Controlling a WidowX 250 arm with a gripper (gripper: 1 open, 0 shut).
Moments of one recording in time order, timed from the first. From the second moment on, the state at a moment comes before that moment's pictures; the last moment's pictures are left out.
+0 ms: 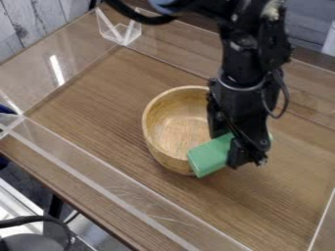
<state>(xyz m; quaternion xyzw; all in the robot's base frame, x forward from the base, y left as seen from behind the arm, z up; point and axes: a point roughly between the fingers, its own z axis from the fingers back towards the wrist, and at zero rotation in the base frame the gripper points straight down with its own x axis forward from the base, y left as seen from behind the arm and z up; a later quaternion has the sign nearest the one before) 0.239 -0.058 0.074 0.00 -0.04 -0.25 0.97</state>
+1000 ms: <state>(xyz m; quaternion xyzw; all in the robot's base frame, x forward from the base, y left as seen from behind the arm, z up) 0.248 -0.029 0.071 0.00 -0.05 -0.19 0.98</state>
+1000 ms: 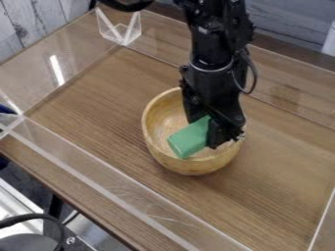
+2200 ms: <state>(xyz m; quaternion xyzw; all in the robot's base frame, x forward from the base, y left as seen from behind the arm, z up) 0.252 -0.027 0.072 0.00 -0.06 -0.18 0.98</state>
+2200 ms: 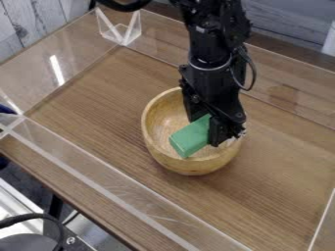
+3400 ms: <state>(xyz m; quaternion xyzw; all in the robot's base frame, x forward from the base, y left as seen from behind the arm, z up) 0.248 -0.023 0.066 -0.01 -0.06 -0.16 0.98</state>
